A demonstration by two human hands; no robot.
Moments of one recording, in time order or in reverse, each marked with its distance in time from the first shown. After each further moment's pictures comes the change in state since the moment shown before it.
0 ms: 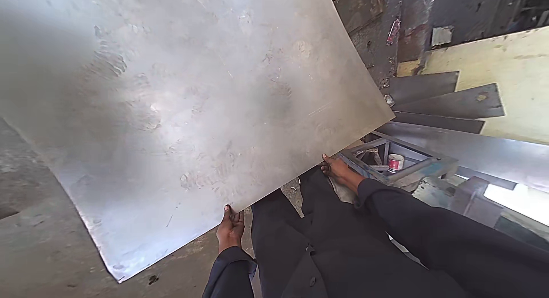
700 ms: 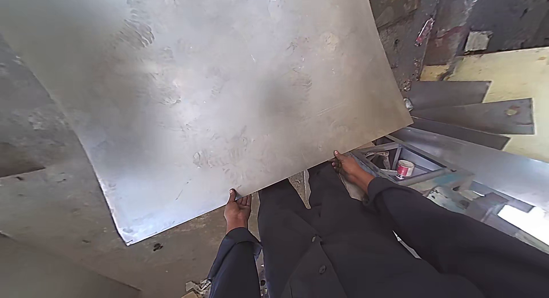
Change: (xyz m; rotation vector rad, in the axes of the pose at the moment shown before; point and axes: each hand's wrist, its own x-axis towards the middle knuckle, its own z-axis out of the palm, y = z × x) left_hand -0.006 0.007 0.004 -0.073 0.056 -0.047; right_hand 0.008 0.006 0.005 -0.005 -0.003 -0.001
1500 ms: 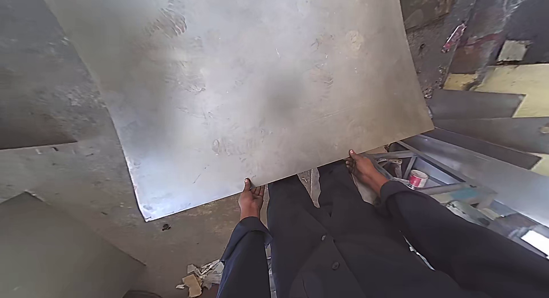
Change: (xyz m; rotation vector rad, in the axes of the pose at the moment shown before) left_hand -0.001 -0.007 0.002 -0.046 -0.023 -0.026; right_hand 0.004 -0.003 0.004 0.055 0.082 -0.011
